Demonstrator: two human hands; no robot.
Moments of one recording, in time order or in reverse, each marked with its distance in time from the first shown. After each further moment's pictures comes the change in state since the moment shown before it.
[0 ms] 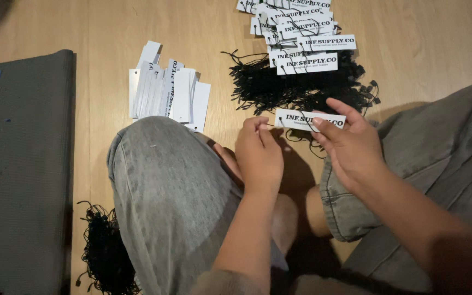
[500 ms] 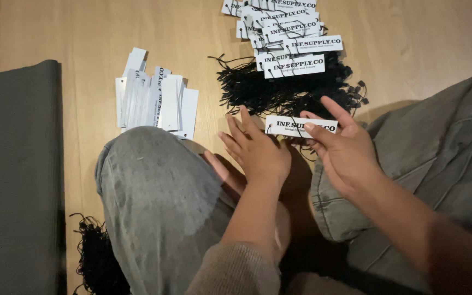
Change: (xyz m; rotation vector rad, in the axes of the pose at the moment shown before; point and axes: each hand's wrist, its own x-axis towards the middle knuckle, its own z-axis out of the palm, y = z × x) left_hand 0.001 -0.003 0.032 0.381 -0.095 -0.018; right_hand -0.010 -0.014 0.001 0.048 -0.045 0.050
